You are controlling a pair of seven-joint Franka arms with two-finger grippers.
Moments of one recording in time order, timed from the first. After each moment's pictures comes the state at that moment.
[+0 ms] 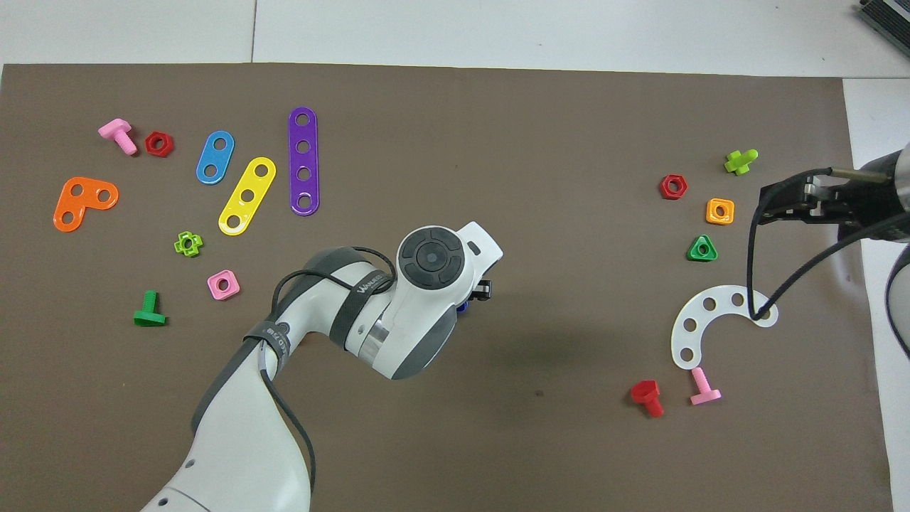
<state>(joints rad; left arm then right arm) -0.71 0.43 -0.01 -1.81 -0.08 2.25 -0.53 0.03 0.00 0.01 -1.58 -0.02 1.61 0.27</state>
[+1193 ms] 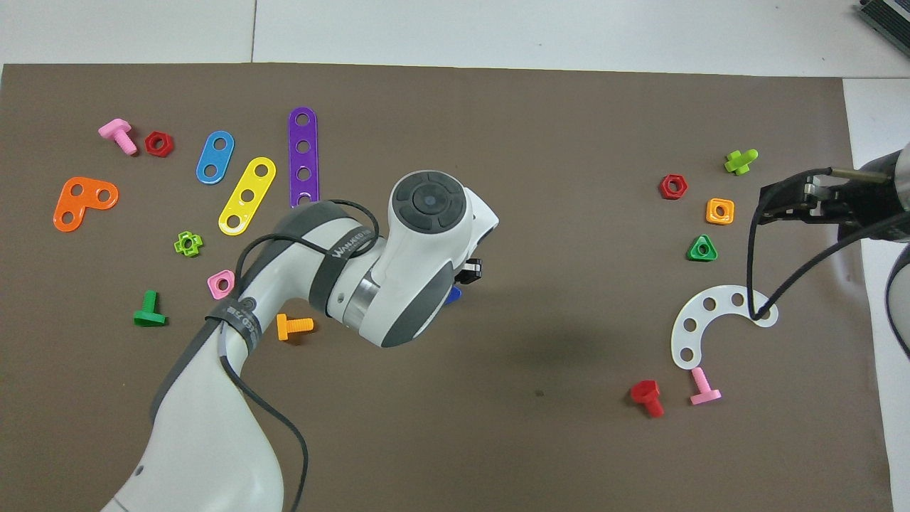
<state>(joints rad) -0.66 0.44 0.02 -1.55 -0.07 1.89 -0.53 0.03 0.00 0.01 -1.58 -0.02 1.61 0.27</state>
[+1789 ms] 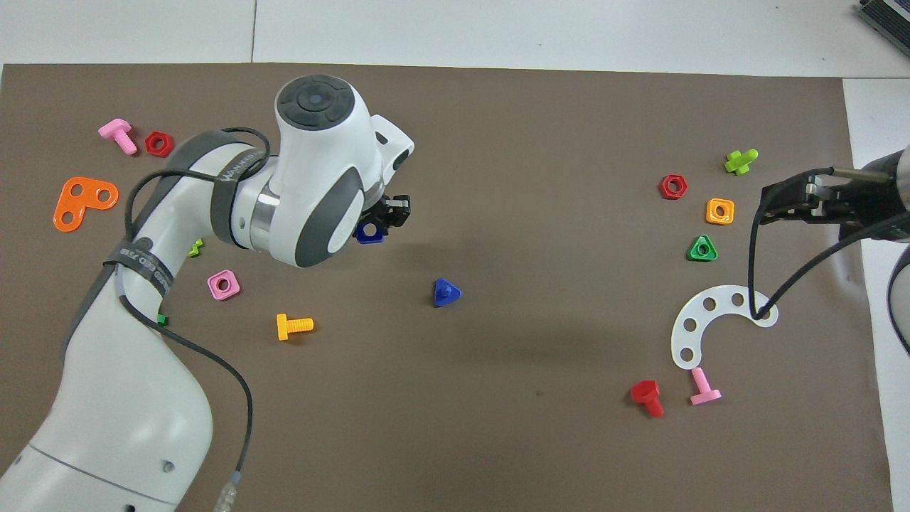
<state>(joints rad) -0.34 0.52 0.02 -1.48 -0.07 1.81 -0.22 0.03 0.00 0.01 -1.60 -0.02 1.63 0.27</state>
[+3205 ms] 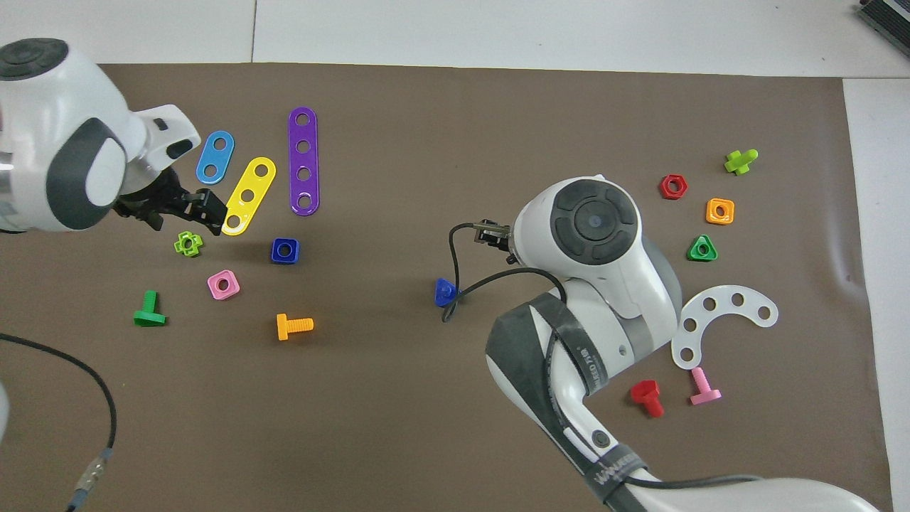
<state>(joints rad) -0.01 0.34 0.03 -1.61 0.00 1.67 0.14 0.50 0.28 0.03 -1.80 -0.06 2.19 0.84</state>
